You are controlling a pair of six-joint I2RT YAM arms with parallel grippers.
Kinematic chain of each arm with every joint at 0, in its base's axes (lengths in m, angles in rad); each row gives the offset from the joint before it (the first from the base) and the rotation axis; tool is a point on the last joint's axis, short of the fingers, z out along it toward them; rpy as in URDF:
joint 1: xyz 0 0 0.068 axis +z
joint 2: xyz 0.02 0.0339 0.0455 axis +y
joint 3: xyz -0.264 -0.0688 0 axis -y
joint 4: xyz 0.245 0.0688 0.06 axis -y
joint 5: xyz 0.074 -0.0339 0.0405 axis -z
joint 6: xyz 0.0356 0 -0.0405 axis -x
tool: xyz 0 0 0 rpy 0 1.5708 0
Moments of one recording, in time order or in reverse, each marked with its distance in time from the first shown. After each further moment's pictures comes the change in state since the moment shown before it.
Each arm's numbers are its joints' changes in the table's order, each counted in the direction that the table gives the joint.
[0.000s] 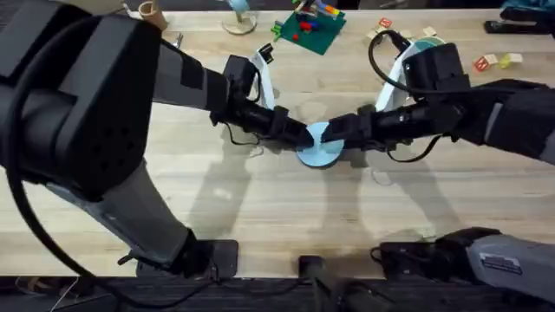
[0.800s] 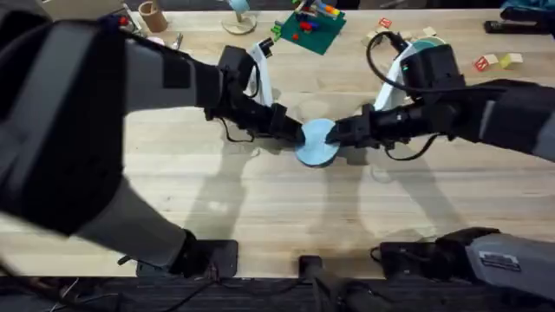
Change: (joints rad) left arm -0.003 -0.113 0.020 -0.149 -0.201 0.010; right arm -0.014 0.031 0.000 0.027 0.008 -0.007
